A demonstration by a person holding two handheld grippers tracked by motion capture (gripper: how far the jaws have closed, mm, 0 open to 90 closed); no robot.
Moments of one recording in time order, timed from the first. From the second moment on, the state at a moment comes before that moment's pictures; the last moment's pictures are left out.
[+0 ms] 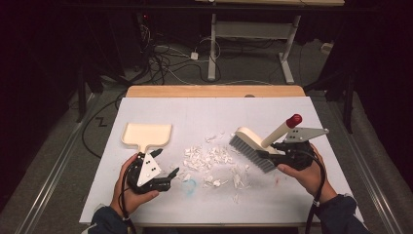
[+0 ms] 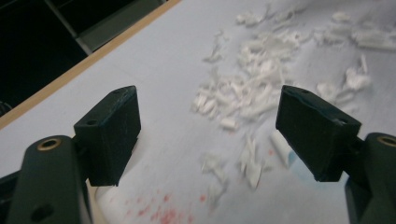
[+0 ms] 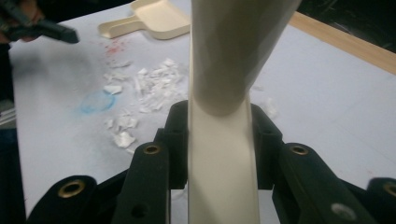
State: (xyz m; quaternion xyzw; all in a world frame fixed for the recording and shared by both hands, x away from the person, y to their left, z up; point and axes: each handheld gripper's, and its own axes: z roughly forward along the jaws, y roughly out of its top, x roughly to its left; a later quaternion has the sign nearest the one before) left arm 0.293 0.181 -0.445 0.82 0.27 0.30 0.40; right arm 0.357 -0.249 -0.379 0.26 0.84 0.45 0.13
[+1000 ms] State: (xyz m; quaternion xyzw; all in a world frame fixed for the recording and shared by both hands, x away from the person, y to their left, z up) left arm 0.272 0.221 -0.475 0.83 0.32 0.28 0.35; right arm 0.451 -0.202 -0.417 0.33 0.86 0.25 0.30
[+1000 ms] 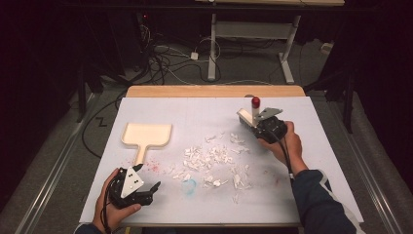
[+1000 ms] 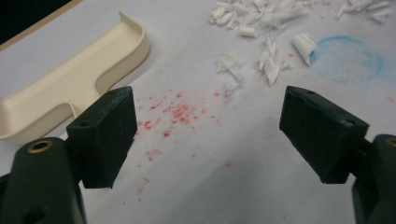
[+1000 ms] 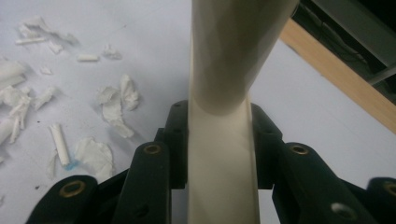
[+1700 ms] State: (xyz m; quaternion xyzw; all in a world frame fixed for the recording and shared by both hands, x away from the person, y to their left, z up) left arm 0.270 0.218 -0.478 0.84 0.31 0.27 0.35; right arm 0.392 -0.102 -0.432 0.11 0.92 0.28 0.24
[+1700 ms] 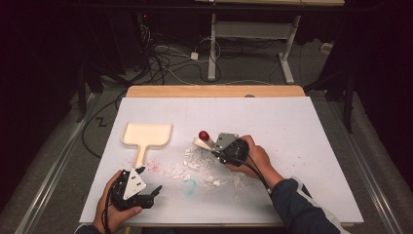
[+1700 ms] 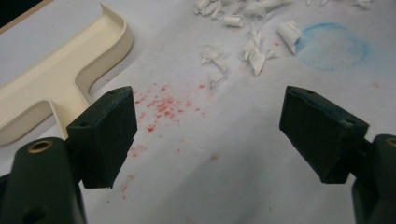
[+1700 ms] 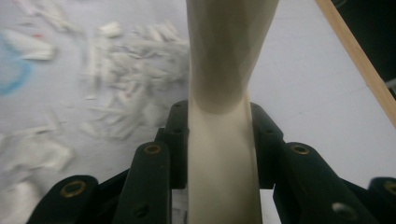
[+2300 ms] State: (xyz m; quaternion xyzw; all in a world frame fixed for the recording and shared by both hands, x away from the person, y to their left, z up) left arm 0.269 0.214 -0.478 0.85 0.31 0.27 0.34; right arm 0.346 -0.175 -0.380 0.15 0.88 0.36 0.26
